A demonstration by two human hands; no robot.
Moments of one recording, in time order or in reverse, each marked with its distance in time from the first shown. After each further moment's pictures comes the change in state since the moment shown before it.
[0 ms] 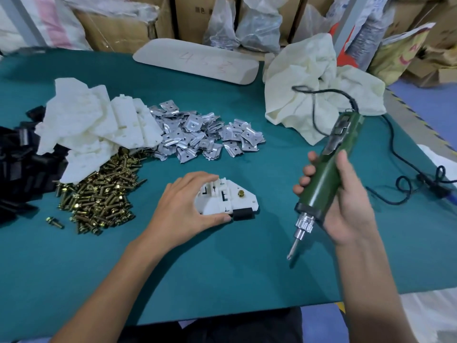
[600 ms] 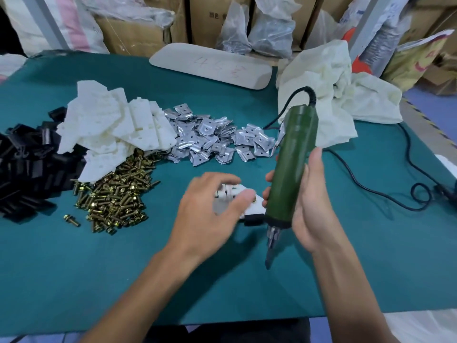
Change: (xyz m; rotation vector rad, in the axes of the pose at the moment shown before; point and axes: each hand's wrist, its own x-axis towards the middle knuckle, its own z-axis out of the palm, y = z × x) left_hand -0.013 0.053 -0.007 -0.263 0.190 -0.090; right_hand -0.005 0.035 0.067 -0.364 -0.018 0.030
